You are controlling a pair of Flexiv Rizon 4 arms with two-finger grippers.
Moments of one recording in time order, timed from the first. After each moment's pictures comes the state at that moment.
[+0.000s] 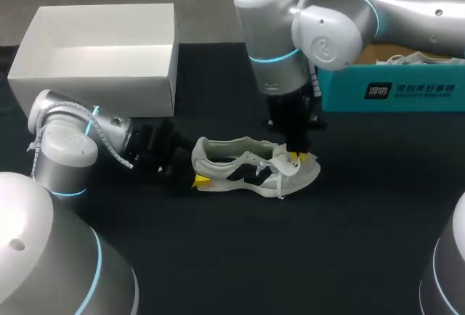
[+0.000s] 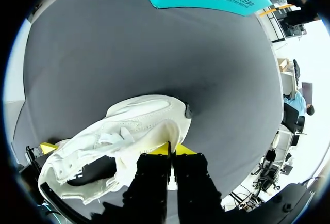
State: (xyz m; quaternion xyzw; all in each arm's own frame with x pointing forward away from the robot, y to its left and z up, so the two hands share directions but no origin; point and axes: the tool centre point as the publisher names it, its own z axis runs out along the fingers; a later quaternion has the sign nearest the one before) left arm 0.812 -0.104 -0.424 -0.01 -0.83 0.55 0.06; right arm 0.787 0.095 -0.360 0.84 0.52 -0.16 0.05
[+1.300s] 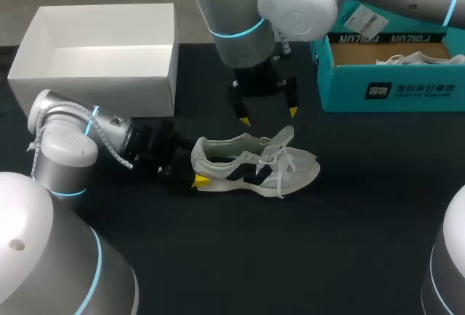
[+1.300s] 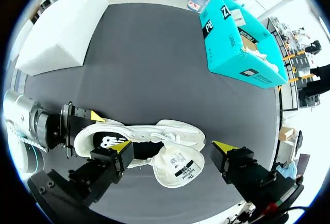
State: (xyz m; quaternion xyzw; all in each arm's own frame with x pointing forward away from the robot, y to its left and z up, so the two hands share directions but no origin) left arm 0.812 -0.104 -0.424 -0.01 -0.83 0.55 0.06; right arm 0.833 0.163 -0.270 0.67 0.73 -0.05 0.12
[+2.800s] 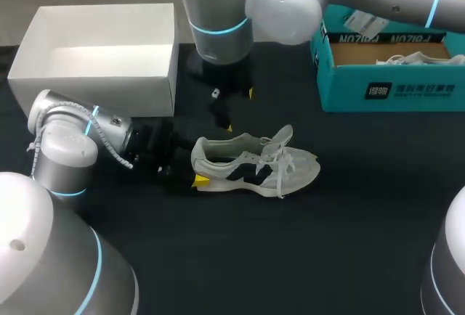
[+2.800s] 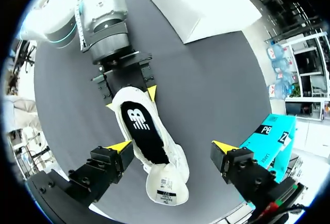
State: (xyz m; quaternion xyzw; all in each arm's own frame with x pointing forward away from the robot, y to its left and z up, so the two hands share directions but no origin) left arm 0.812 -0.104 -0.424 -0.01 -0.83 0.55 0.06; right arm 0.848 0.218 -0.268 0.21 0.97 -0.03 0.08
